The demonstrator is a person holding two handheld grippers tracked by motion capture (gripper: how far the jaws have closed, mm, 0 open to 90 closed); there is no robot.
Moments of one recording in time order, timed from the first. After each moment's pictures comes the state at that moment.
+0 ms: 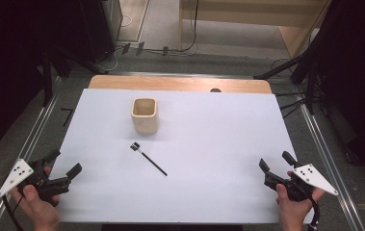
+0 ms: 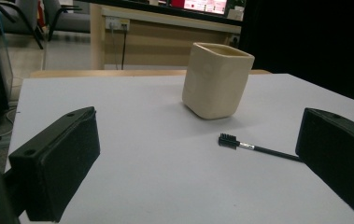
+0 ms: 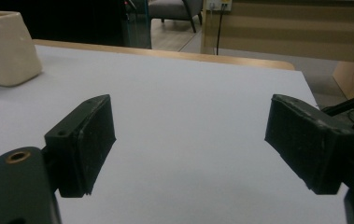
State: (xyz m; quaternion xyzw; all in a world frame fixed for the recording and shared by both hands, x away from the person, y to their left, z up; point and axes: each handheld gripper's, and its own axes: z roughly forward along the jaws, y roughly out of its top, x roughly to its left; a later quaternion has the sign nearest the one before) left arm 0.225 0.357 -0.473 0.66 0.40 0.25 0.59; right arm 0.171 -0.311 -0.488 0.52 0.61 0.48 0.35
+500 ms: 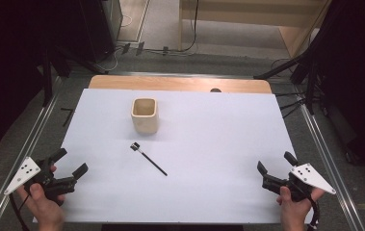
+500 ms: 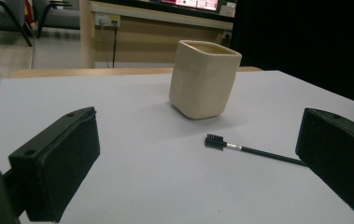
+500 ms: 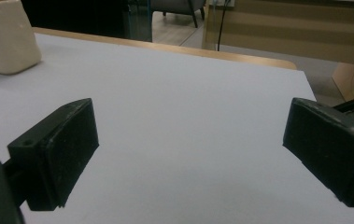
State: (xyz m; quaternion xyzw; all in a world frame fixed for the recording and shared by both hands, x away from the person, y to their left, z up) left arm 0.227 0.341 -0.471 0.67 0.39 0.23 0.59; right arm 0.172 -0.309 -0.487 0.51 0.63 0.47 0.36
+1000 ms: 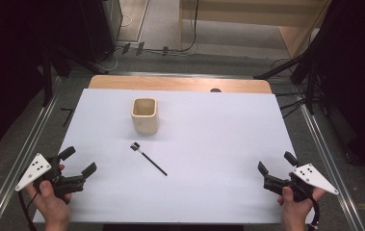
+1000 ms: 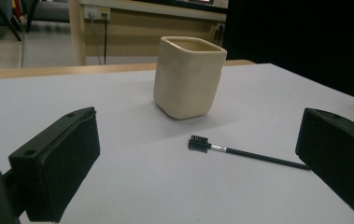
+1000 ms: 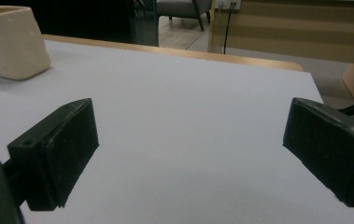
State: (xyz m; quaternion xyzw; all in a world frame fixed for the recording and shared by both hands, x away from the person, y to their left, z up) left arm 0.230 0.315 -0.462 0.69 0.39 0.22 0.58; right arm 0.171 -0.312 -0.487 0.51 0.63 0.48 0.35
